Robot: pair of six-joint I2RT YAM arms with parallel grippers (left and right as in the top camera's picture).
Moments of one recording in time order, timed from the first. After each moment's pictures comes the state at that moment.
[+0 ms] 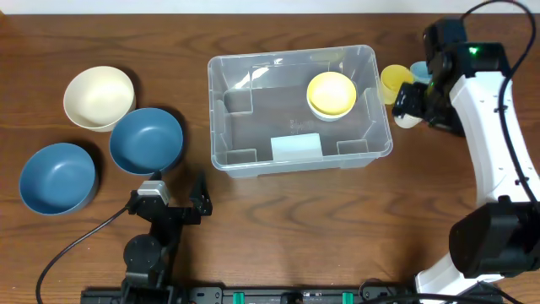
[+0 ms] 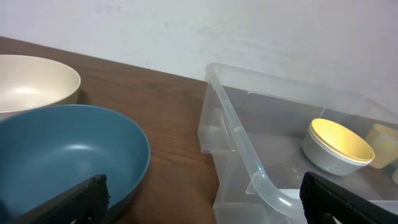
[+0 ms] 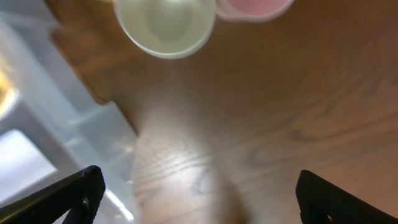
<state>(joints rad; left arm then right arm) -0.12 0.01 0.02 -0.12 0.01 -0.29 0.04 1.79 1.68 -1.37 0.19 0.46</state>
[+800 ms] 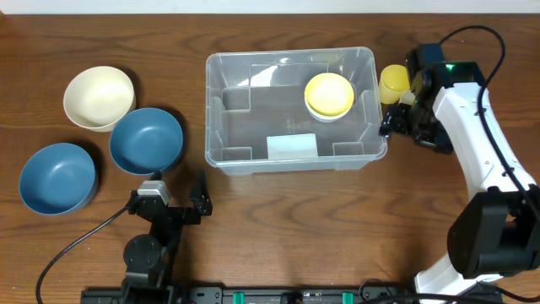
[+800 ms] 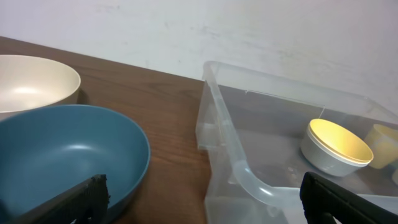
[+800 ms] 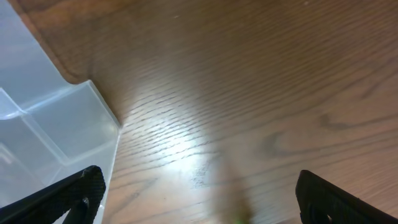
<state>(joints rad) -0.12 0.01 0.02 -0.12 0.01 -0.29 0.08 1.79 1.51 -1.29 0.14 0.46</state>
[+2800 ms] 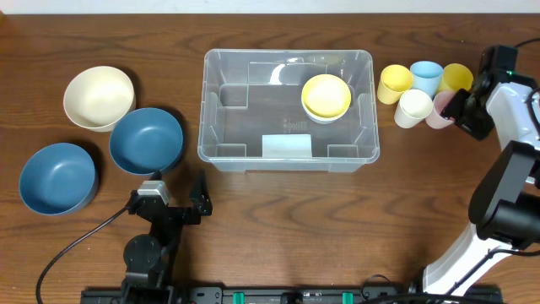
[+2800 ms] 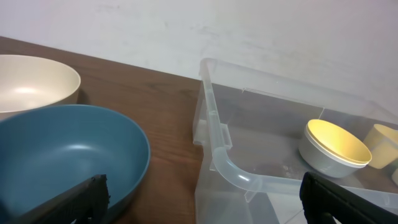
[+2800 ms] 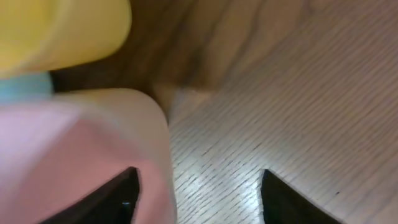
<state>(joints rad) -0.12 0.01 0.02 -0.12 0.01 -0.29 -0.31 2.01 1.51 -0.84 0.13 0.40</state>
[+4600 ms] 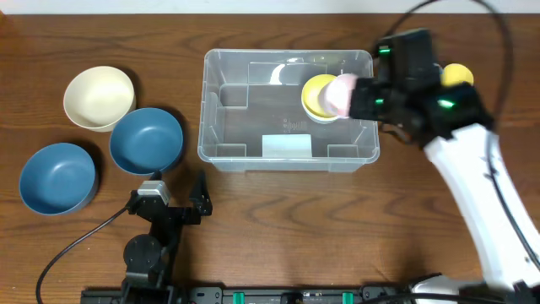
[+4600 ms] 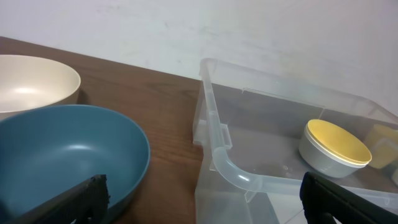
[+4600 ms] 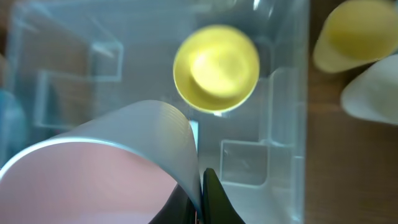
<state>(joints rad) -0.12 0.01 0.02 -0.12 0.01 -0.29 0.35 1.54 1.57 -1.02 -0.03 0.42</state>
